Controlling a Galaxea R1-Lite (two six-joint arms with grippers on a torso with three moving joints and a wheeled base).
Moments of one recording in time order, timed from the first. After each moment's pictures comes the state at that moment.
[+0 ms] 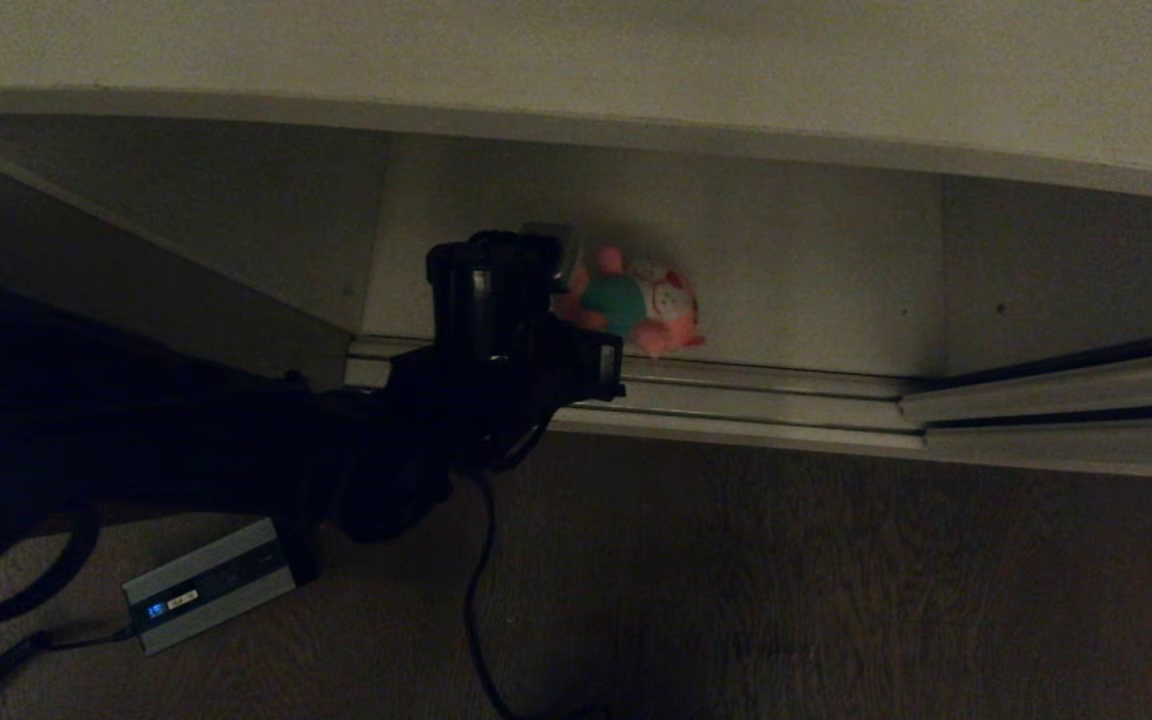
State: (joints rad) left arm -0.67 1.94 -1.22 -0.67 0.25 0.00; right arm -0.01 0.00 0.00 0.00 0.01 -0.04
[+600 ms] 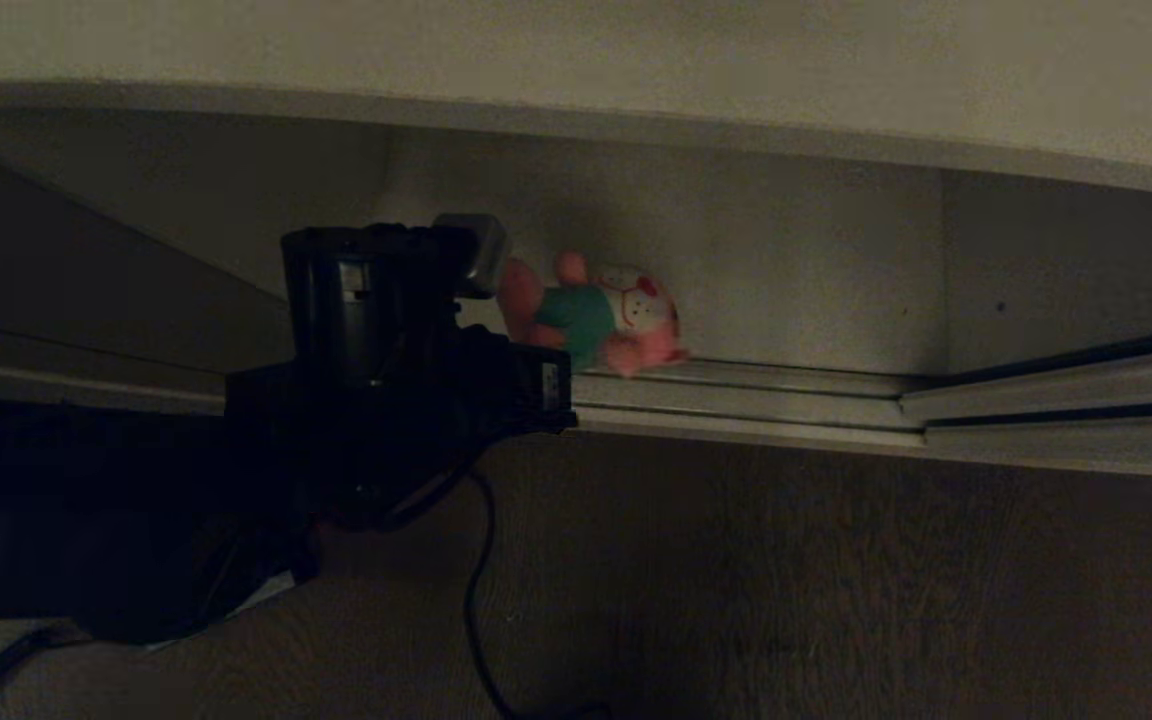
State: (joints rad) left arm -0.70 1.68 -1.00 -0.59 0.26 -0.09; right arm -0.01 0.00 0.00 0.00 0.01 -0.04
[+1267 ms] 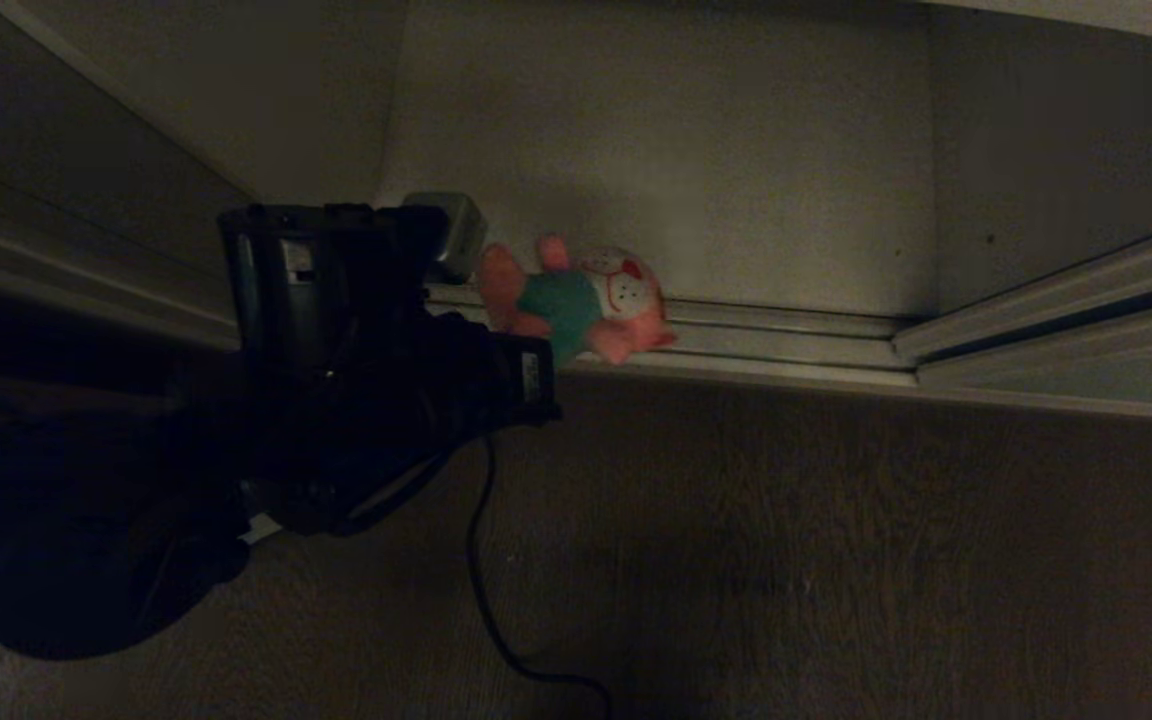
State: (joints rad) left arm -0.70 1.62 -0.98 -0.55 0.26 -0.08; right arm -0.01 0.00 0.00 0.00 0.01 -0.04
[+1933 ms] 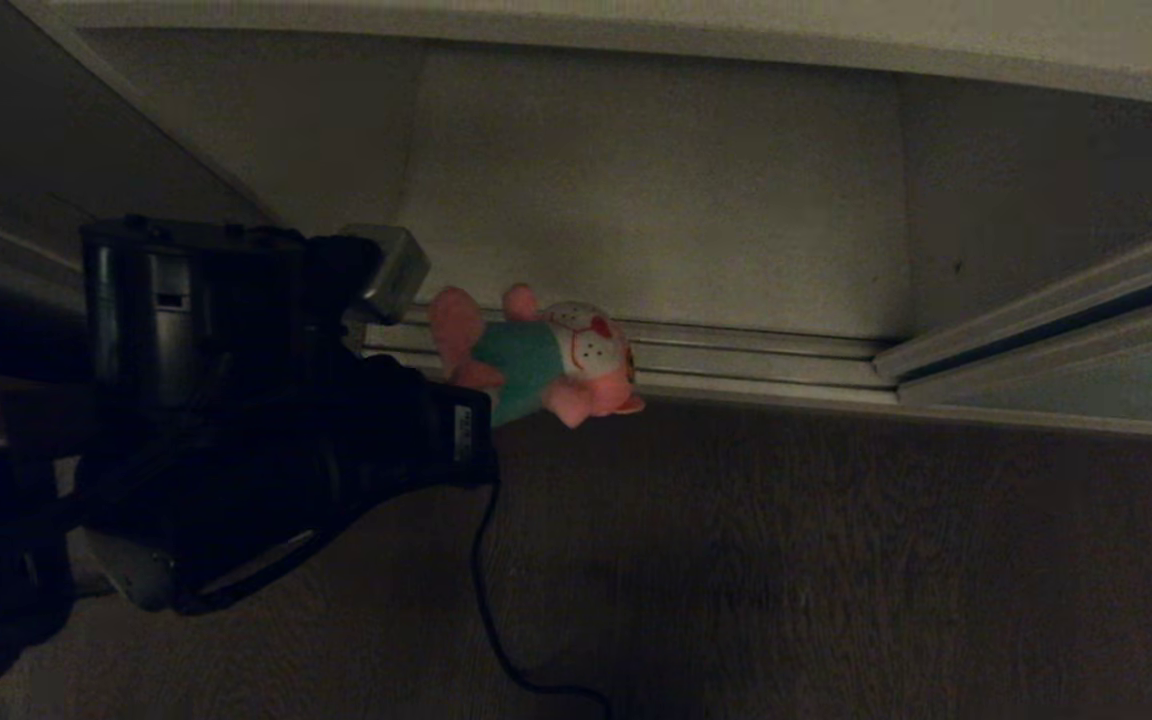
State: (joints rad) left arm -0.70 1.45 -0.89 -0.34 0.26 -0.09; right arm -0.01 0.00 0.00 0.00 0.01 -0.04
